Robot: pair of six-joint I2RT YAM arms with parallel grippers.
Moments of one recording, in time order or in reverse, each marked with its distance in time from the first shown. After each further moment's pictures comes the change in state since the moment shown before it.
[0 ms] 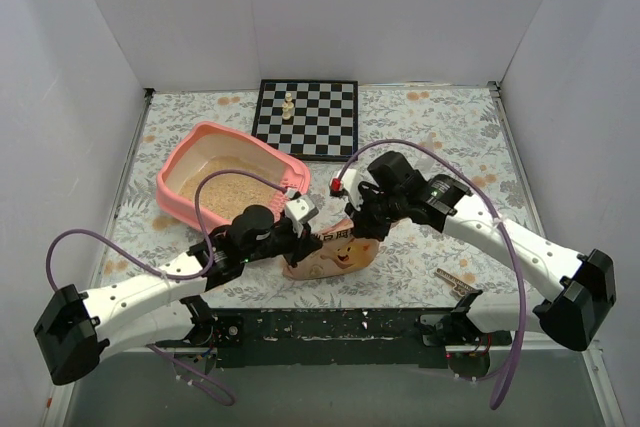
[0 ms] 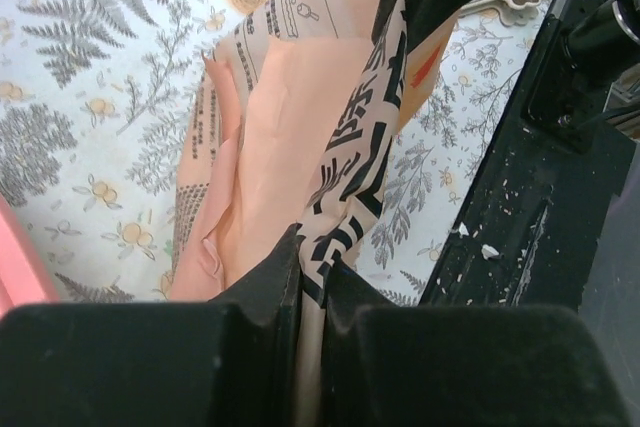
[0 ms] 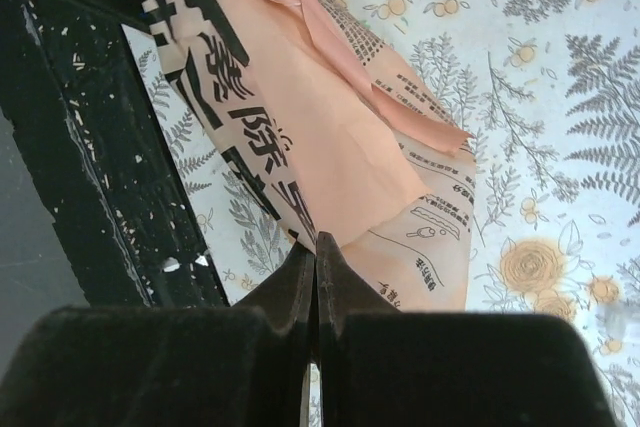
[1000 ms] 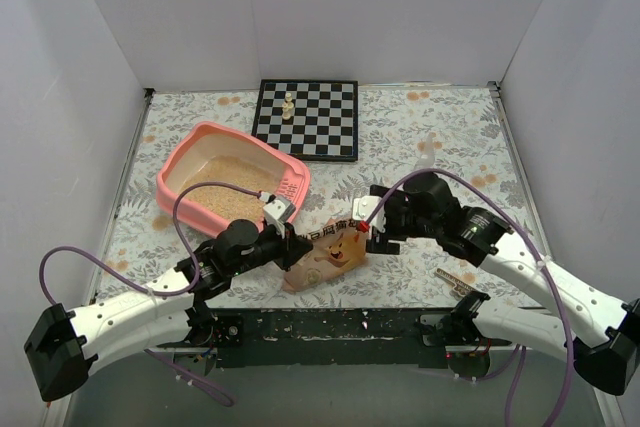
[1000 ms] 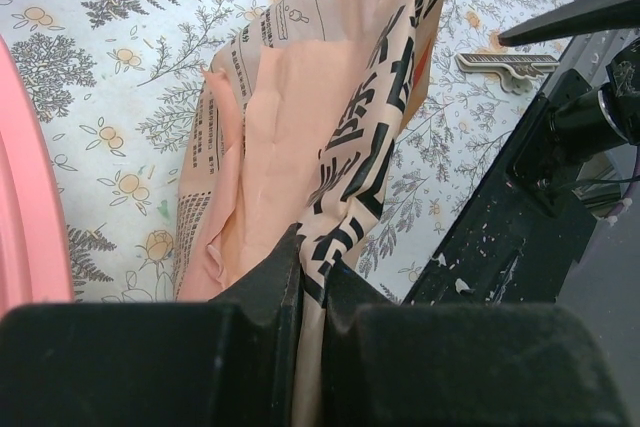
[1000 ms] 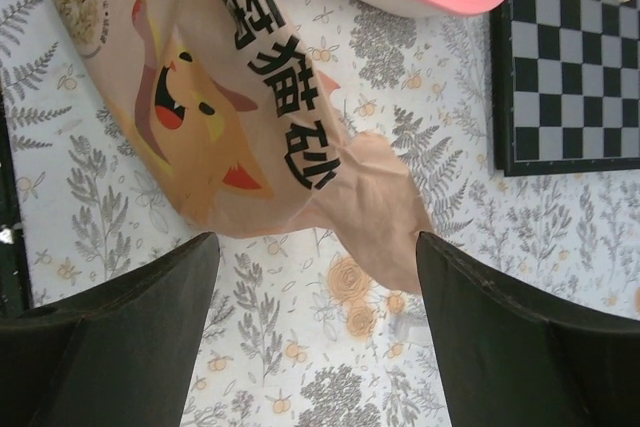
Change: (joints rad) left arm -0.002 -0.167 -0.166 0.078 -0.145 -0.252; right arm 0.002 -0.319 -0.242 0.179 0.086 -0.441
